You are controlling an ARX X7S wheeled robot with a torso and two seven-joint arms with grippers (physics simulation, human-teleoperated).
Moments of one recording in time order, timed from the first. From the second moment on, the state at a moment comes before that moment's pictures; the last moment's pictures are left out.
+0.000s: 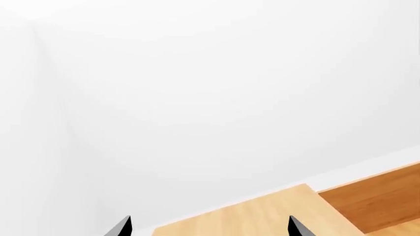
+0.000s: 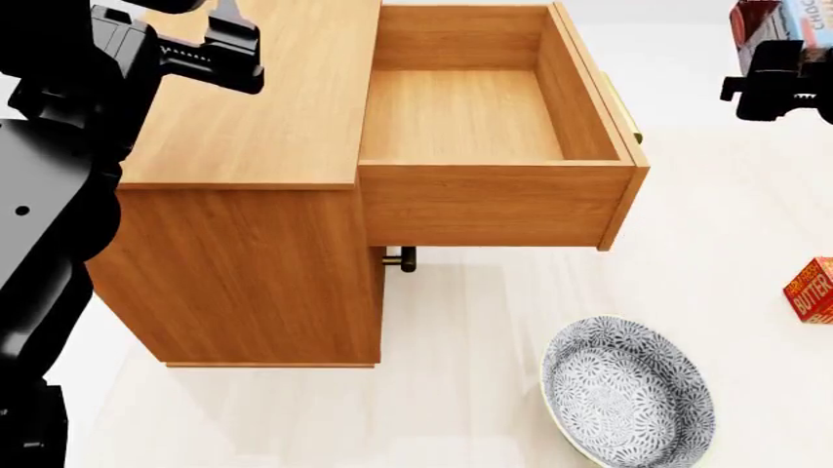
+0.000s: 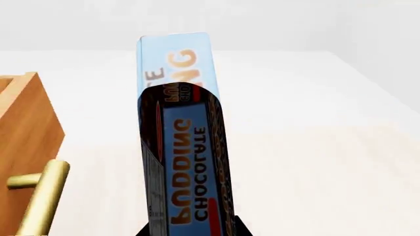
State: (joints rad) left arm -1.09 -0.47 0.24 0.39 -0.37 -0.94 -0.16; right arm 1.44 0.69 -0.26 0.28 0.74 1.28 0.23
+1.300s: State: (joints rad) left arm -1.08 -0.47 0.24 0.39 -0.38 -0.92 -0.18; right arm 1.78 0.31 -0.56 0.56 0.67 1.15 -0.02
